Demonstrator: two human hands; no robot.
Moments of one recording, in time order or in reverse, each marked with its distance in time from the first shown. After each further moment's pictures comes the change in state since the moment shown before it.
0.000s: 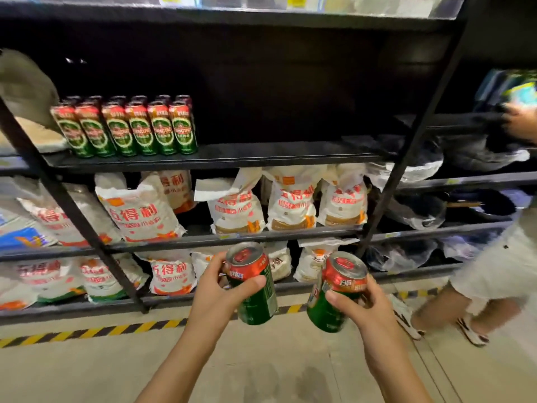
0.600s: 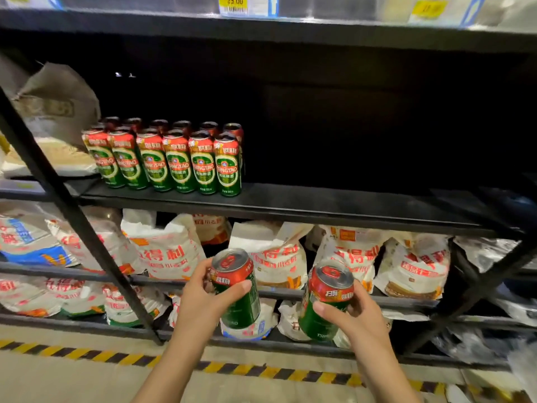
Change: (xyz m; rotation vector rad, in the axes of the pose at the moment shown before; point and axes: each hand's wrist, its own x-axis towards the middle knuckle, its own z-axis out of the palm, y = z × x) left_hand 0.239 0.018 -0.082 -0.010 0.267 0.022; right_hand 0.251 -0.006 0.156 -0.119 -0.245 0.069
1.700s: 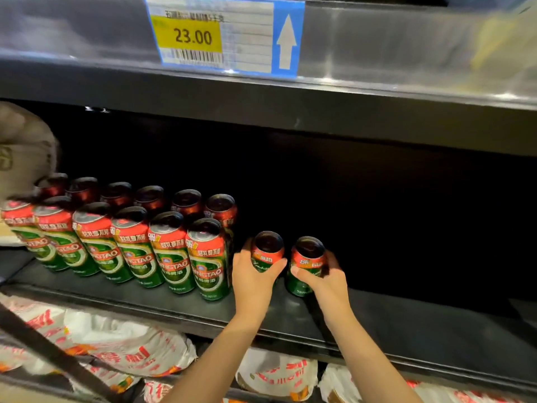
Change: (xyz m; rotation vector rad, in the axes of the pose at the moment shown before) left_hand 0.333 0.017 0.136 0.162 0.230 0.169; right_hand 0.371 -0.055 0.076 -0.057 -0.038 -0.233
